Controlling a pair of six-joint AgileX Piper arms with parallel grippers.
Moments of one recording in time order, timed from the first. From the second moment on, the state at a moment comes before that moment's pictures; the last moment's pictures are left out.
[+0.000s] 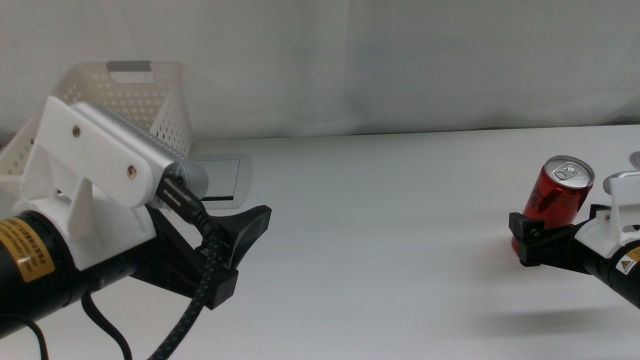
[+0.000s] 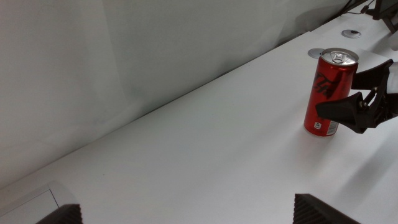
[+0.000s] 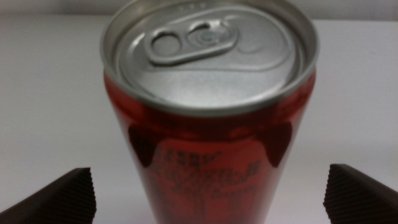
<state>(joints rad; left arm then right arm) -0.58 0.93 -0.67 -0.03 0.23 0.09 0.26 1.60 -0.39 0.10 -0.63 -0.05</state>
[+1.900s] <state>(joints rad) -0.58 0.93 -0.67 -0.03 0.25 0.10 0.74 1.61 -0.65 -0.19 -0.61 0.13</state>
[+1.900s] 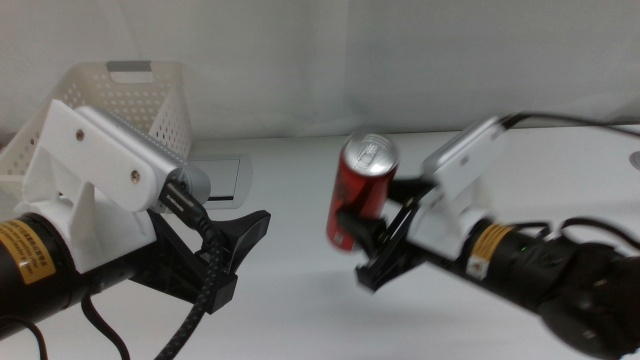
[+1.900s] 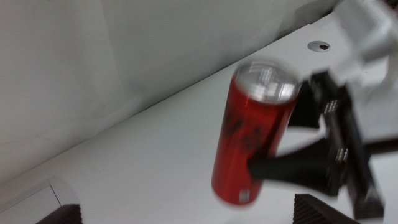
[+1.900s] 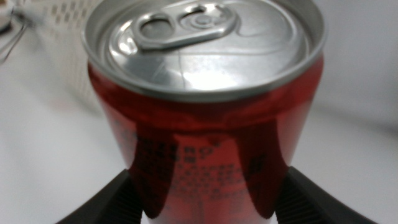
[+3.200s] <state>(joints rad) -0.58 0.93 -0.67 -0.03 0.25 0.10 0.75 1.52 -0.66 -0.12 -0.29 0.09</state>
